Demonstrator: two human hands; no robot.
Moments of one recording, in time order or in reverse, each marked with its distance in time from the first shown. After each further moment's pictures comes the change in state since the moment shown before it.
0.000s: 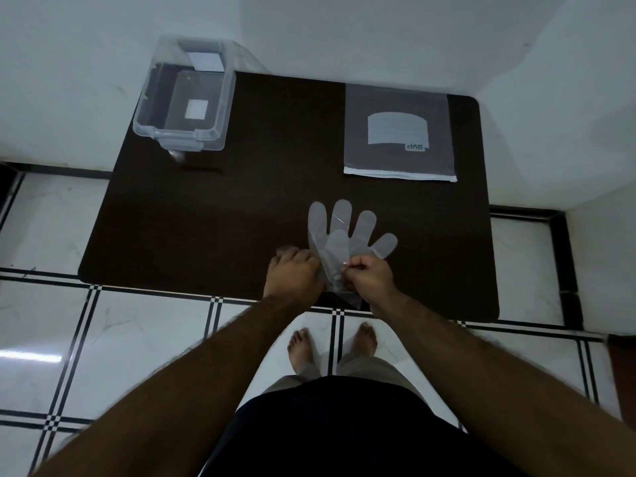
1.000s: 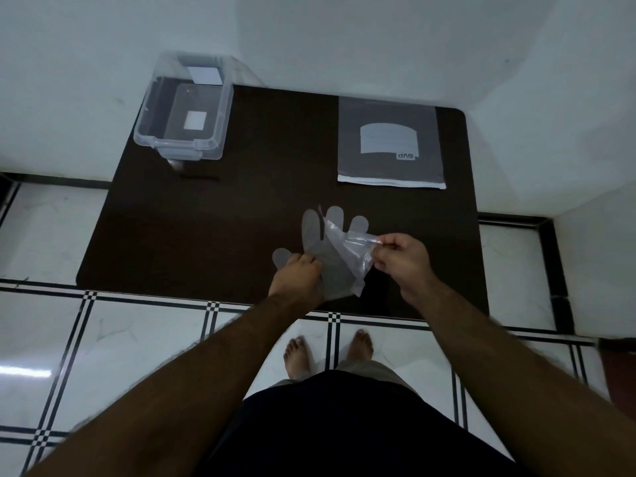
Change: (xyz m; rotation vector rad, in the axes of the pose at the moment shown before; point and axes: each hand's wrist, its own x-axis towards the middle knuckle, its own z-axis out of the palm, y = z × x) left_hand 0.000 0.016 -0.014 -0.015 -0.075 0.058; right_hand -0.017 -0.049 -0.068 0.155 0.117 -0.042
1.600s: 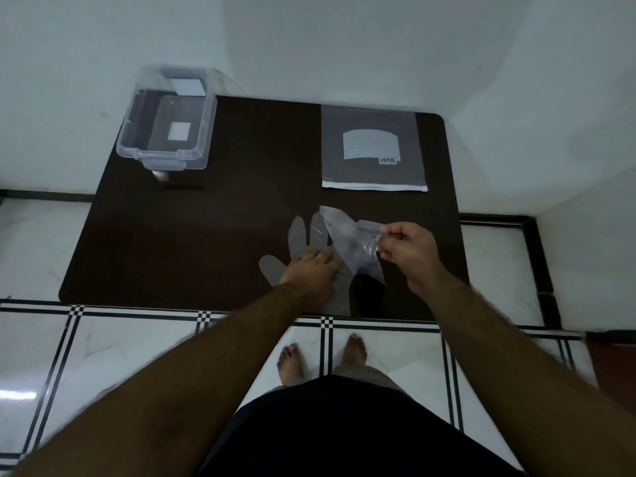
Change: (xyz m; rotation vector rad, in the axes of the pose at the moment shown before) left_hand 0.037 0.031 0.003 0.139 -0.089 0.180; right_hand -0.013 -0.034 -0.034 -0.019 0.072 -0.094
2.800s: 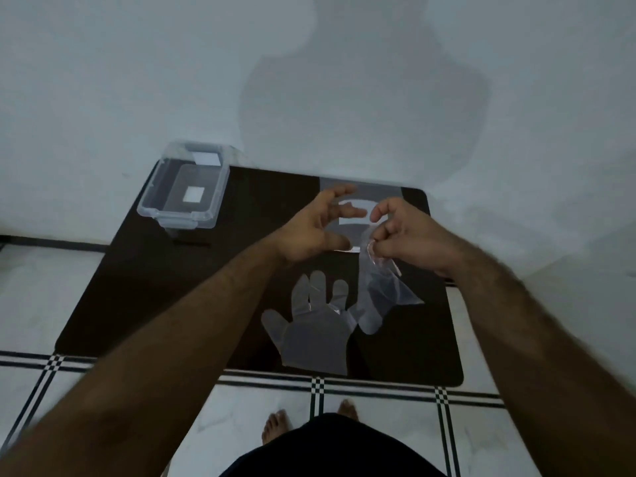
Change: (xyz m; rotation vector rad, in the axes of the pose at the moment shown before) left_hand -0.001 -0.011 -0.206 -1.166 0.178 0.352; right_hand -0.031 -0.176 -0.029 -0.495 -0.433 -0.375
